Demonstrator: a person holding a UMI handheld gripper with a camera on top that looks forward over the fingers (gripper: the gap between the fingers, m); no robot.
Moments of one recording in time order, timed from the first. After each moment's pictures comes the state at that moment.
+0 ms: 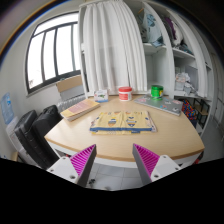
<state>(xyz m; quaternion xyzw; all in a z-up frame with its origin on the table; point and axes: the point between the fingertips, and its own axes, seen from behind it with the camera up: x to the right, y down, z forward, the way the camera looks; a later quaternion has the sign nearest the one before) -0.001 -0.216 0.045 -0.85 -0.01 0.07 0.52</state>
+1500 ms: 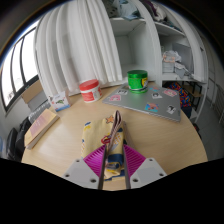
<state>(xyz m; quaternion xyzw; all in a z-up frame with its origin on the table) 0.109 -0.033 0.001 -0.89 0.11 0.05 0.44</state>
